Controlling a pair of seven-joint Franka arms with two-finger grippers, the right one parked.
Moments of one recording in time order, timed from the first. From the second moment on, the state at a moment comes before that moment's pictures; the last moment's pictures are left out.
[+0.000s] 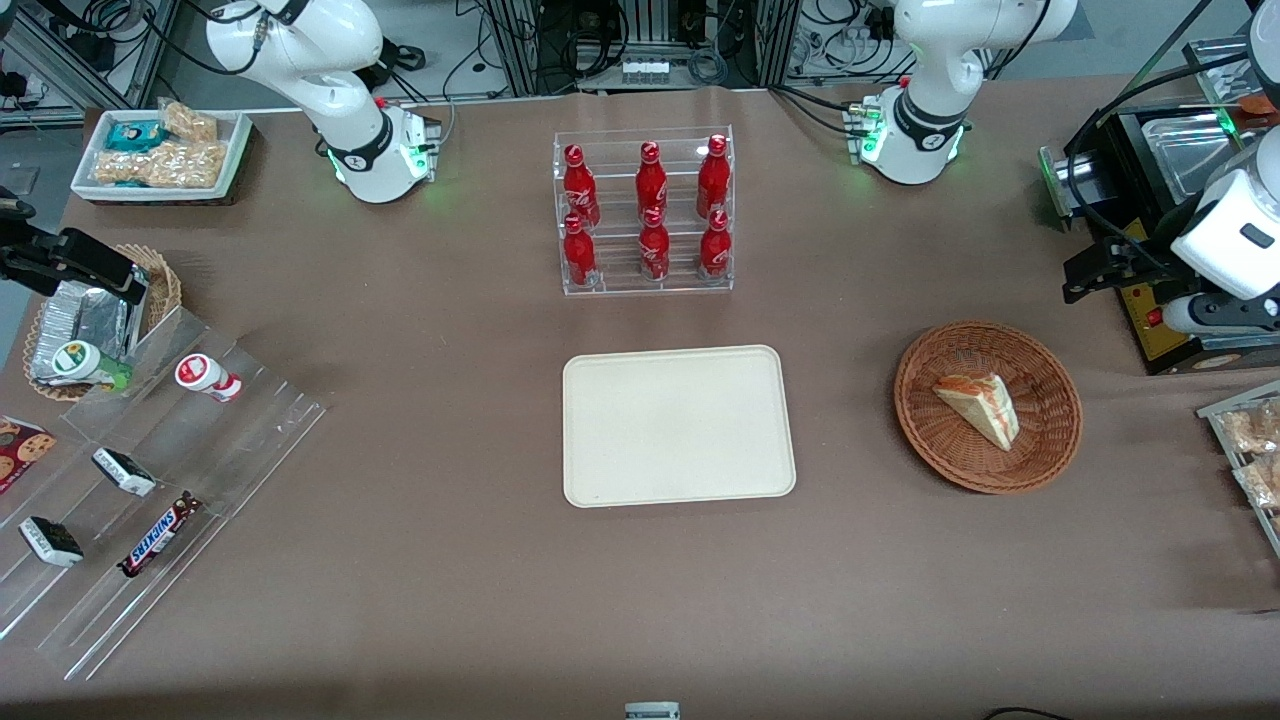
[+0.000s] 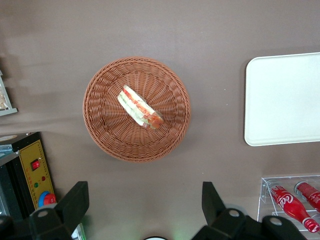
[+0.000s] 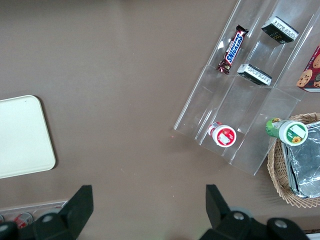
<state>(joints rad) -0.01 0.02 -0.03 -1.57 0.00 1.51 -0.02</state>
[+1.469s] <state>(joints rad) 0.01 0.15 -0.02 -2.10 0.06 2.11 -0.41</state>
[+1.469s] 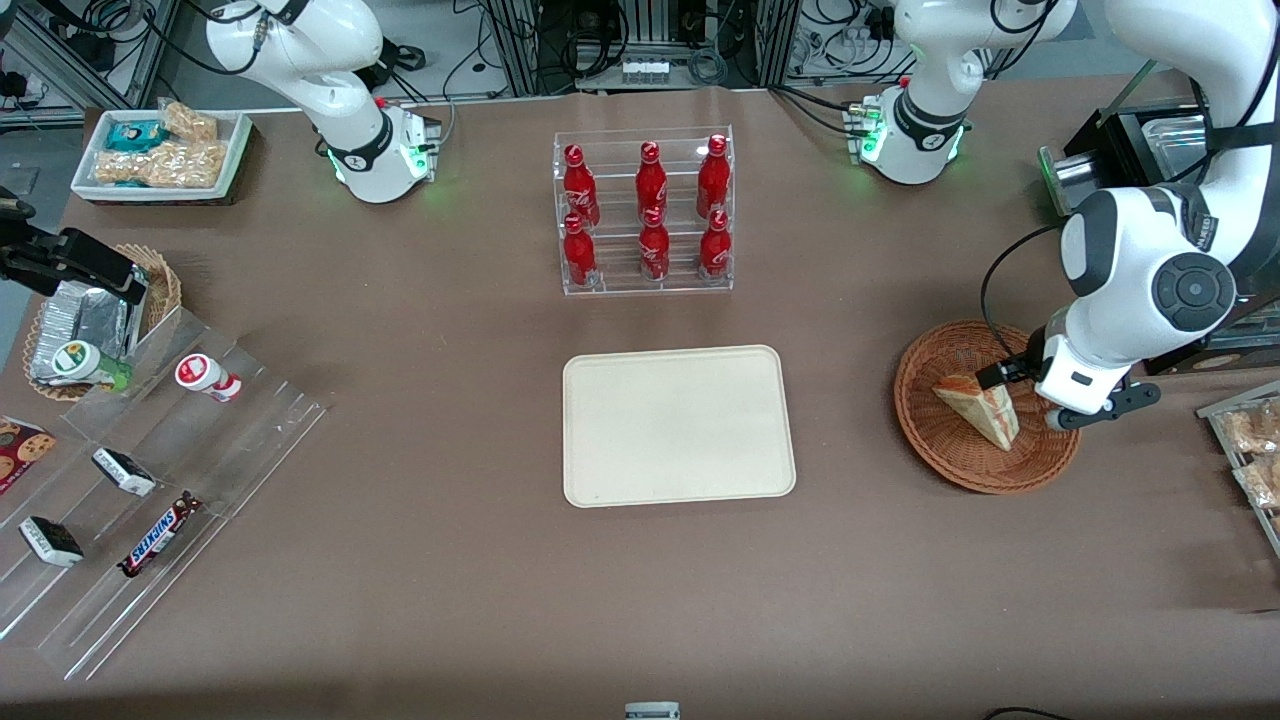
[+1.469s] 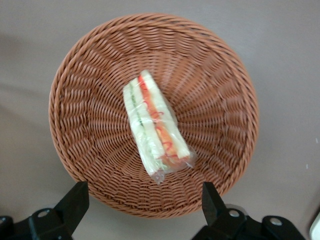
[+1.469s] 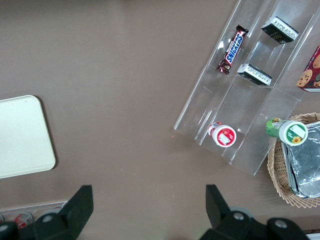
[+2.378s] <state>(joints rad) 0.06 0.22 -0.02 -2.23 -0.08 2.39 -0.83</state>
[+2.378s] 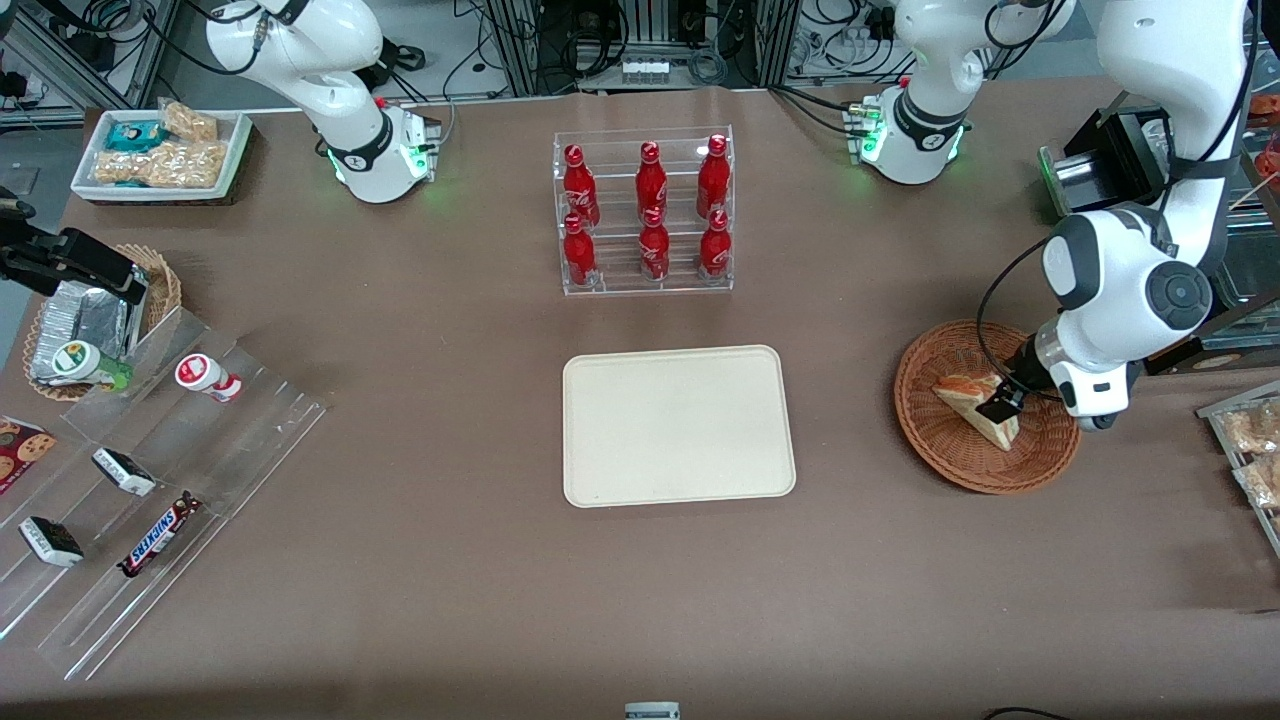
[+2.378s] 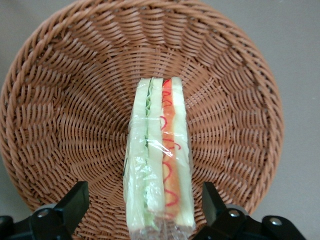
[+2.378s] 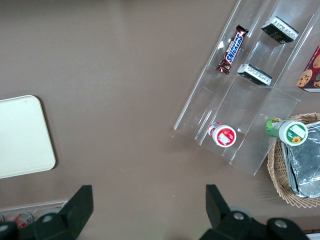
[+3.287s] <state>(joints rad) 0.00 0.26 -0.04 -1.97 -0.08 2.06 -0.92</state>
